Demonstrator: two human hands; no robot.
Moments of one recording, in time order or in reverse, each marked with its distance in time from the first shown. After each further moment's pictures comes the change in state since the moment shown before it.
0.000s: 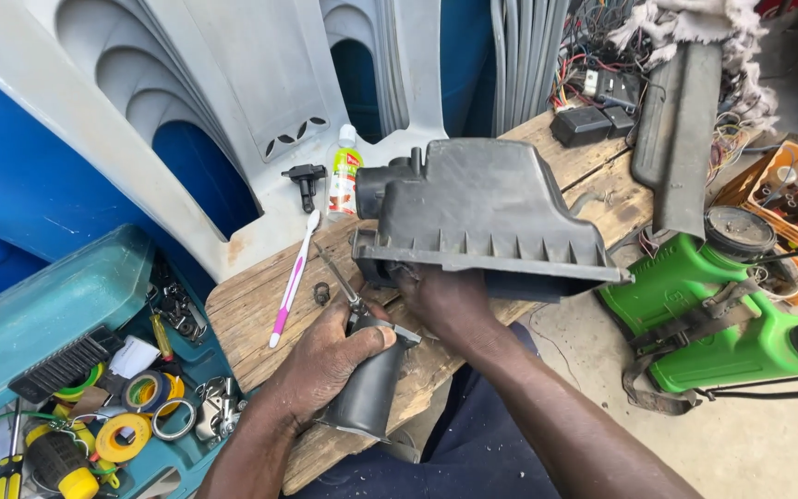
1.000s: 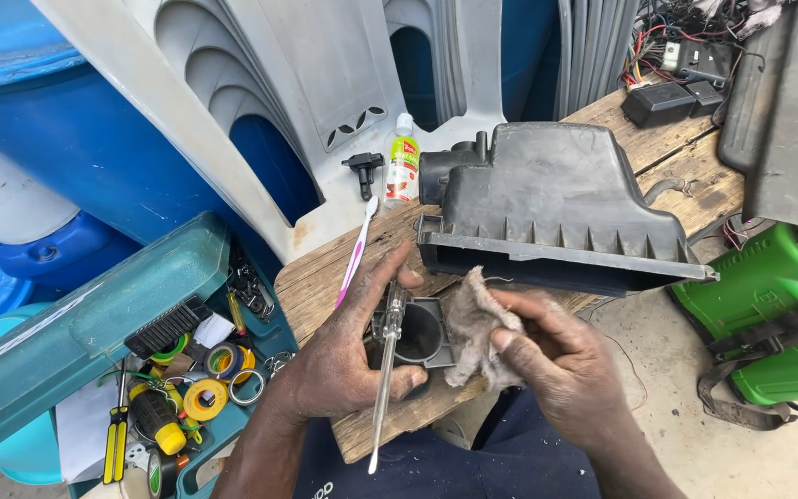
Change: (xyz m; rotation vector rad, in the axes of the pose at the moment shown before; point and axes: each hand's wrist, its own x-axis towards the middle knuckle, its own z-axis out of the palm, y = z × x) left_hand -0.031 -0.016 -0.044 0.462 -0.104 0.855; right_hand -0.111 0.030 -0.009 0.647 0.165 -0.526
